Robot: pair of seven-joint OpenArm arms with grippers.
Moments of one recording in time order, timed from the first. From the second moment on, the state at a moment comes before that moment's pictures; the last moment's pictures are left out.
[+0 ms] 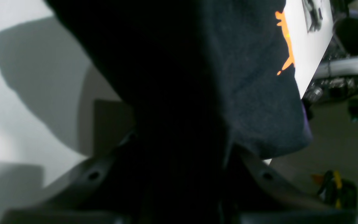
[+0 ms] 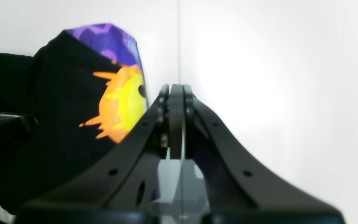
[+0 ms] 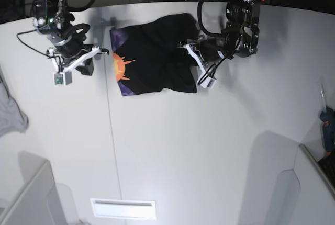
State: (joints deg) left arm 7.5 -5.6 1.7 81.2 -44.0 -26.0 55.3; right arm -23.5 14.9 5.1 113.9 27.6 -2.0 -44.8
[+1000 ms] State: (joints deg) left arm -21.3 -25.9 50.9 81.8 -36.4 -27.2 53.2; right arm -32.1 6.4 14.3 112.2 35.0 -2.1 -44.3
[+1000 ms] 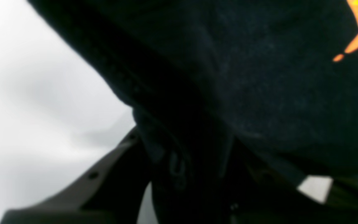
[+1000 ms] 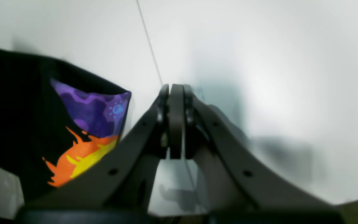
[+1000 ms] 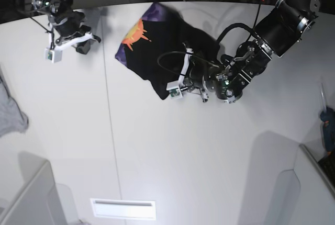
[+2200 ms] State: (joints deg) left arm -30.0 -19.7 65.6 76.8 -1.9 -39.0 28.5; right arm -35.6 0.1 13.8 109.6 34.7 -2.5 -44.2
